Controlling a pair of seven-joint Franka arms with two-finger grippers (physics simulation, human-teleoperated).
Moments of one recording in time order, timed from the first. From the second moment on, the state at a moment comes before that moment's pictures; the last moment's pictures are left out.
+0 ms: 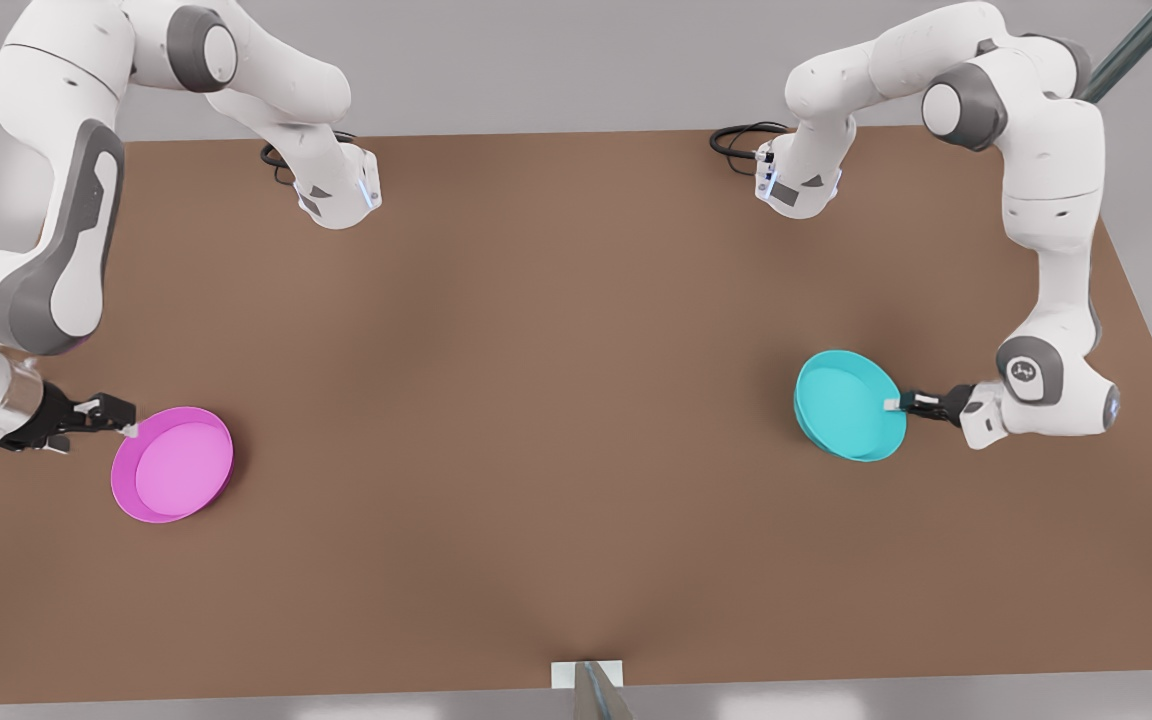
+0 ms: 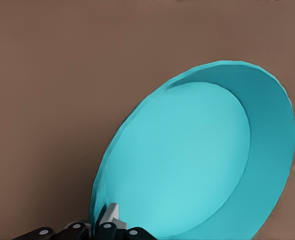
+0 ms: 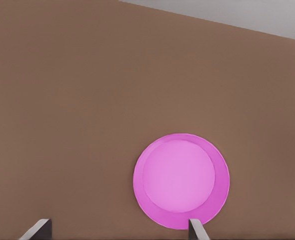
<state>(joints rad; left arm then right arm) 0.29 0.64 0.00 -1.72 -0.41 1.85 0.75 -0.11 0.37 -0.10 -1.34 0.04 1.71 -0.43</state>
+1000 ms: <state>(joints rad) -0.43 0.58 0.00 -1.50 0.41 1.46 0.06 -0.16 0.06 -0.10 -1.73 -0.04 1.84 -0.45</state>
